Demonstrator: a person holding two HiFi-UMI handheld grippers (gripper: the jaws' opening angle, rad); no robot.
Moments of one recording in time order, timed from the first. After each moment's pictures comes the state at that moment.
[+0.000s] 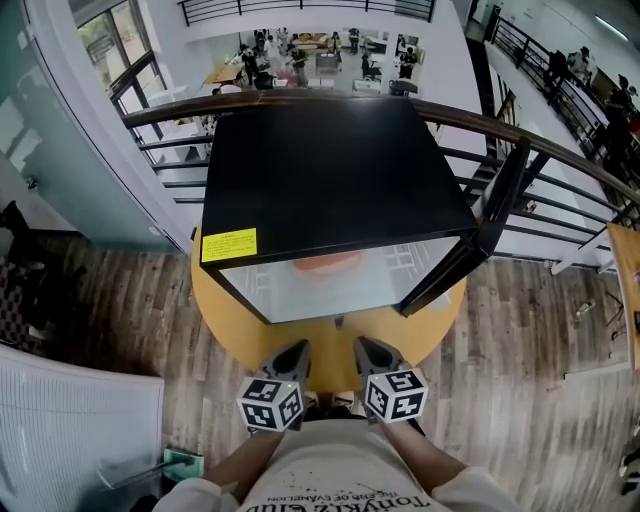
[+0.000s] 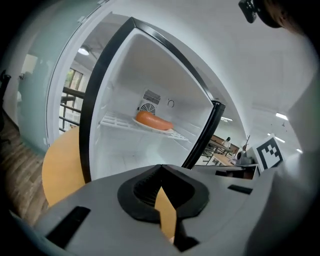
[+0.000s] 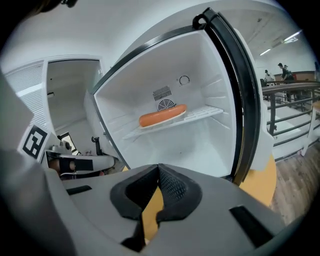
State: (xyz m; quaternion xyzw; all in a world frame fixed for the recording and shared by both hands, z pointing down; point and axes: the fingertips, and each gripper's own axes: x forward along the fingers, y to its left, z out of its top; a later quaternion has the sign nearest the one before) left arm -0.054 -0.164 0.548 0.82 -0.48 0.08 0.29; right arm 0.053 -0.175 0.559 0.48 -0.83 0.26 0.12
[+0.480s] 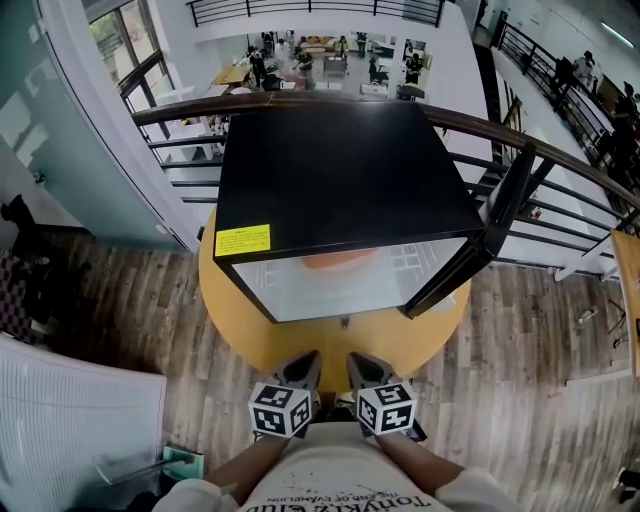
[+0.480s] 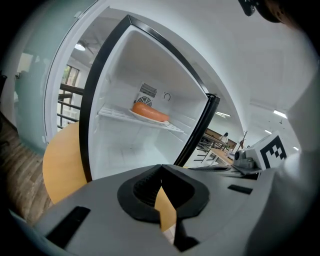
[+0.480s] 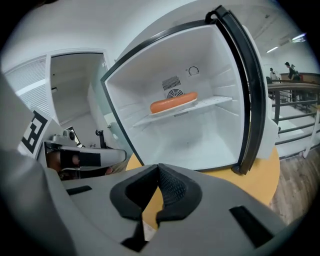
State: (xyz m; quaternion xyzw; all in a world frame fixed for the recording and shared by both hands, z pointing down) left arm -0.044 -0.139 0.562 0.83 -0.46 0.10 0.30; right arm 0.025 -0.140 0.580 0.46 -0.84 0.26 0.15
